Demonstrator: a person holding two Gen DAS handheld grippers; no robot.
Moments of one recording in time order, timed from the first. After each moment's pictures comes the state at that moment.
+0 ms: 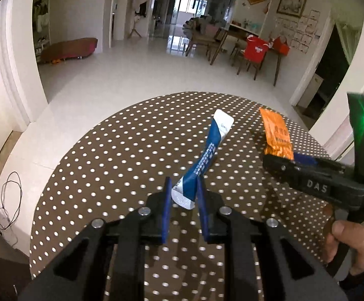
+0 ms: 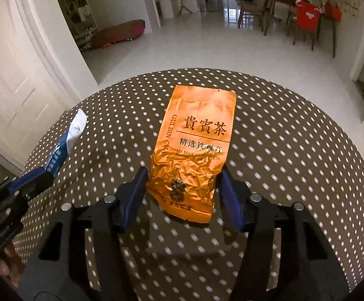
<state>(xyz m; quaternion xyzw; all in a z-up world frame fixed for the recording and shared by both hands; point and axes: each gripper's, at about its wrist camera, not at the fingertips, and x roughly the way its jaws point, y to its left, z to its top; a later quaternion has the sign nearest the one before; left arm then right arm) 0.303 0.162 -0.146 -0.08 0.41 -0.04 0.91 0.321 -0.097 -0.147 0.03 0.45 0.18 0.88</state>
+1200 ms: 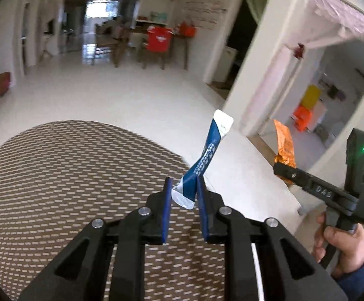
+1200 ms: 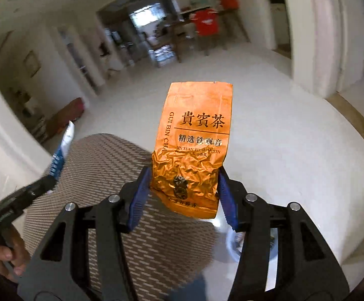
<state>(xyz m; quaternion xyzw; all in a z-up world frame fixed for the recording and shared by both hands) 0.271 -0.173 -0.082 -0.01 0.39 -0.29 0.87 0.136 -0.488 -0.110 0.21 0.36 -0.04 0.91</state>
